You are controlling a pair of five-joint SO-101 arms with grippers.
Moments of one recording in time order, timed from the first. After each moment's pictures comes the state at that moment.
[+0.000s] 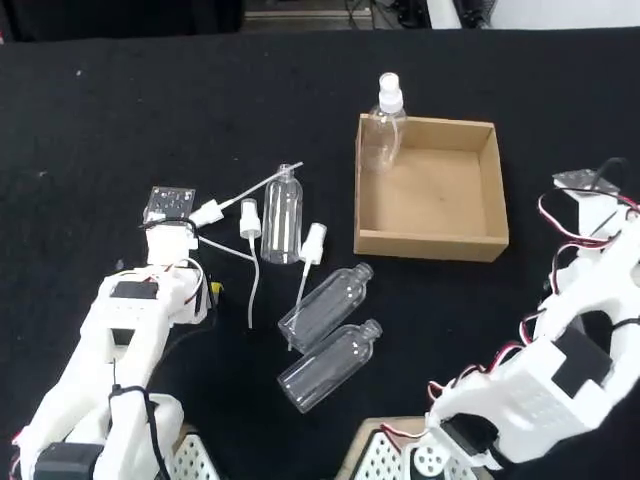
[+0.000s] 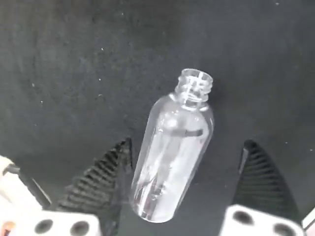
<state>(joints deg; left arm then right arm) -3.8 -33.9 70.1 35.4 -5.8 47.6 11.0 5.0 85.8 63.5</state>
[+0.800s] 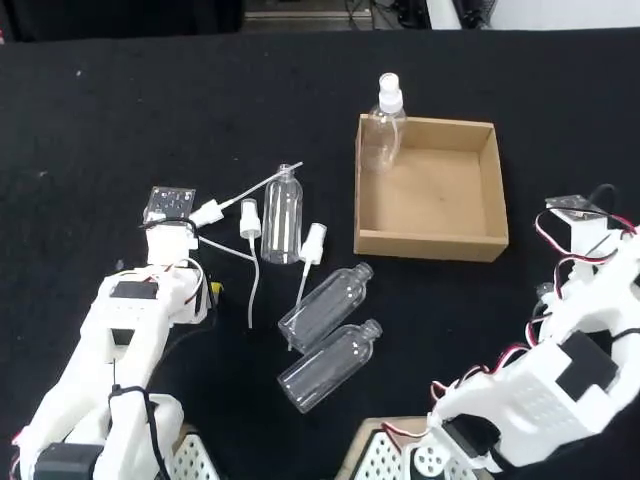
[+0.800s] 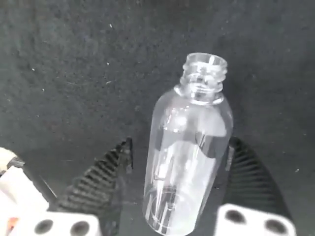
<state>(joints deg) -3.8 -33.9 70.1 35.4 -5.8 50.4 11.1 13.4 82.0 64.9</state>
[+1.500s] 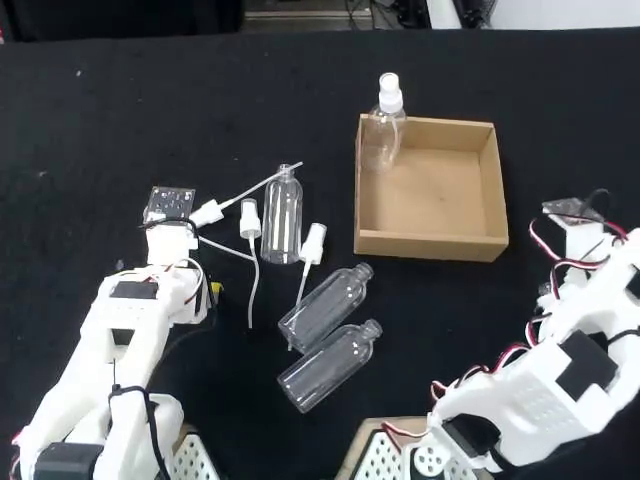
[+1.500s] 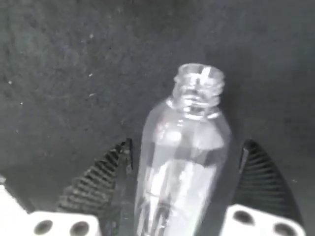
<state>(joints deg) -3.8 -33.9 70.1 35.4 -5.8 50.4 11.1 18.8 74.8 64.9</state>
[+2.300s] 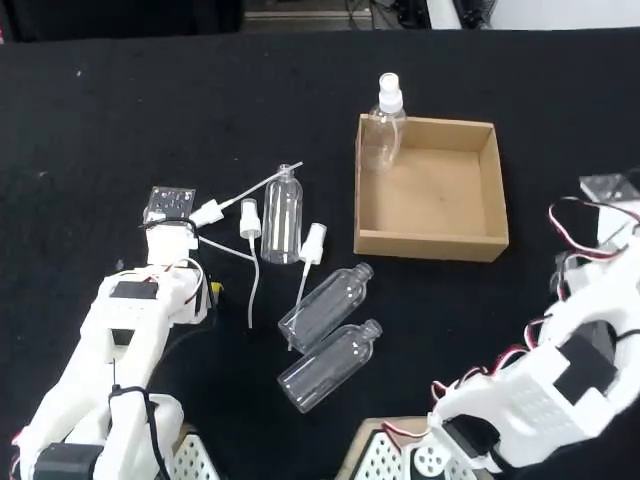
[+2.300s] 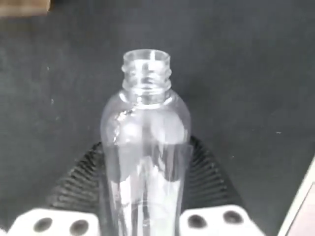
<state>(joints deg) -3.8 -33.9 70.1 35.4 -5.8 49.7 8.7 8.6 74.1 52.7</state>
